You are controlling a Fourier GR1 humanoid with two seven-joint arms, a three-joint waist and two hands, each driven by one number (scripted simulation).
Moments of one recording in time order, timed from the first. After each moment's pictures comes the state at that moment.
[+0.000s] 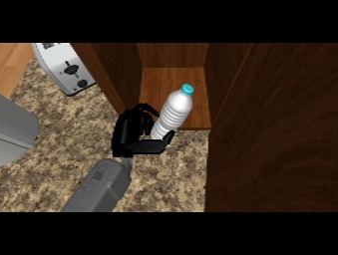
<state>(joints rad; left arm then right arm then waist) -0.42 0.00 -0.31 -0.96 0.46 0.24 -0.54 0.98 -0.12 0.21 -2.47 -0.08 0.30 -0.24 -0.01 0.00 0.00</state>
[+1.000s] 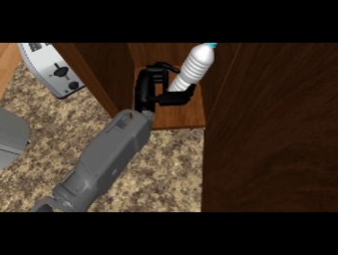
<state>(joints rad) -0.92 0.00 -0.39 -0.56 0.58 0.55 -0.41 0.95 -0.12 0.14 -2.46 -0.12 0.34 -0.25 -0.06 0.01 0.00</state>
